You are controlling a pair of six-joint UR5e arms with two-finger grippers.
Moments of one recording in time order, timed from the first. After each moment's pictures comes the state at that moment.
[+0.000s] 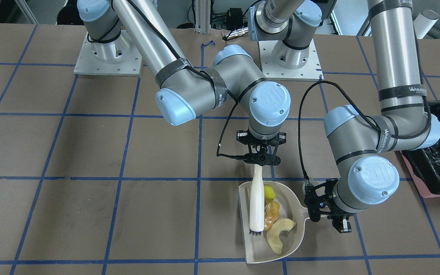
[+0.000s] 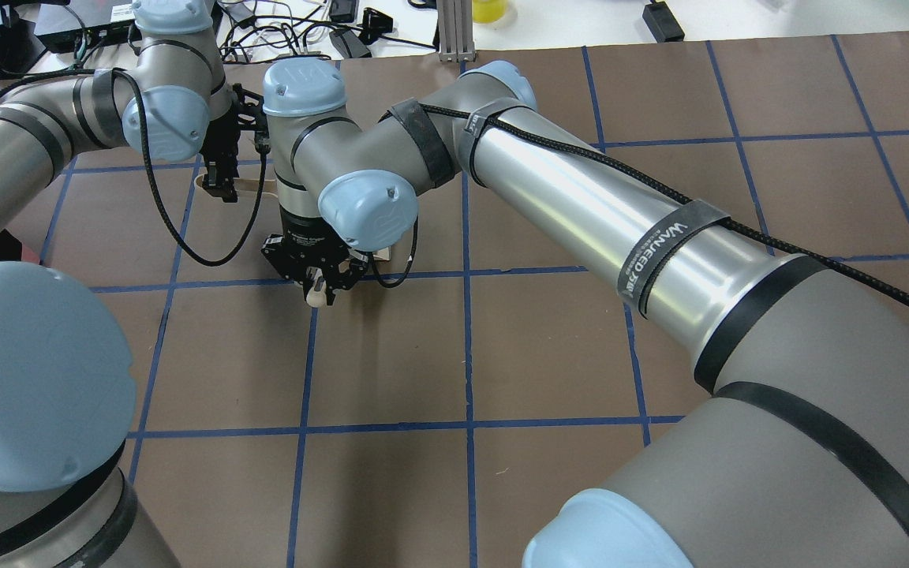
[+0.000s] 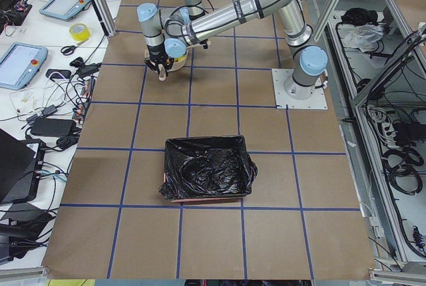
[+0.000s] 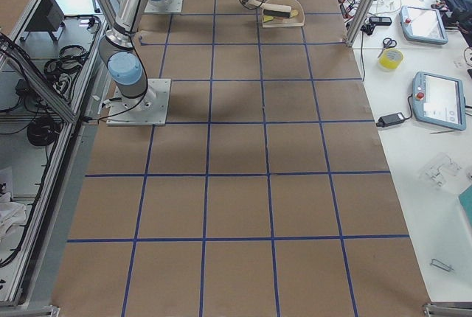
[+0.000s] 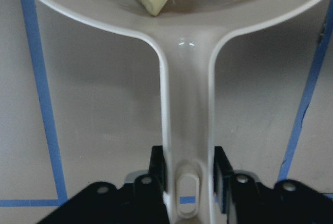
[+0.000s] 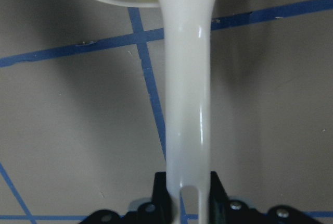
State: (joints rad) left arm -1.47 -2.15 -1.44 -1.17 1.77 1.61; right arm 2.15 -0.90 1.21 -1.78 -1.25 0.74
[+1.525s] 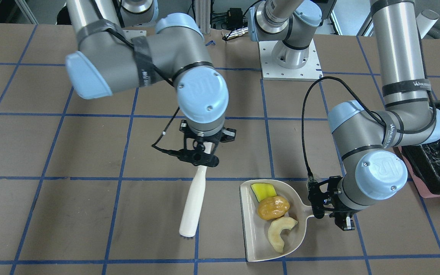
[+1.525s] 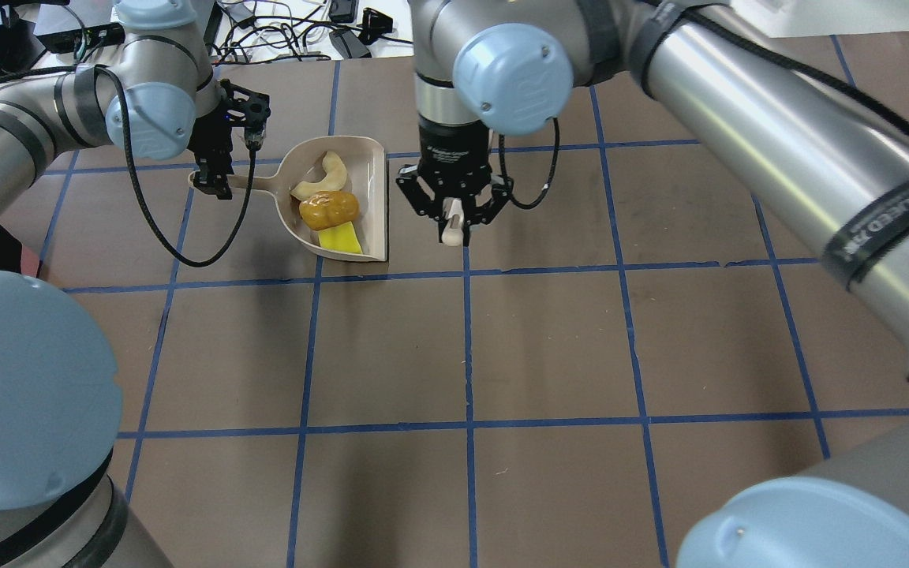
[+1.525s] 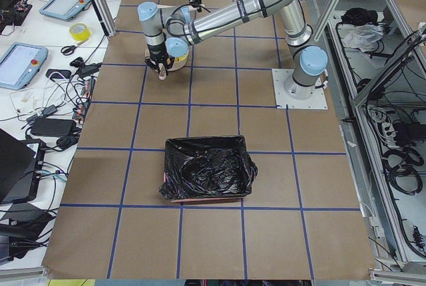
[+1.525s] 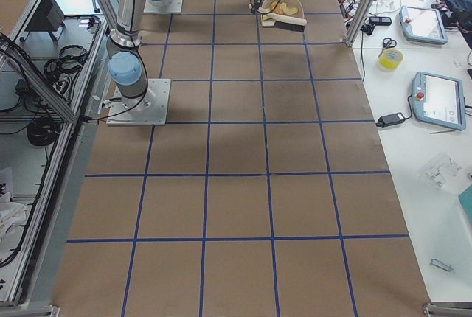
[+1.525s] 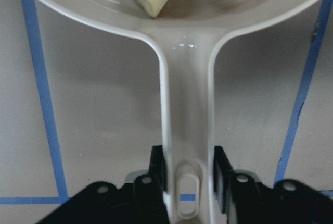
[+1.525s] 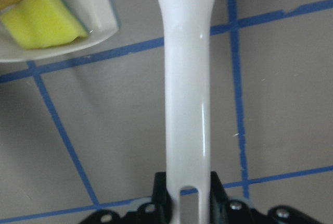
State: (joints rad) left arm -1.44 -2.12 -1.45 -1.18 1.73 1.66; right arm 1.89 -1.13 1.29 -1.47 -1.43 0.50
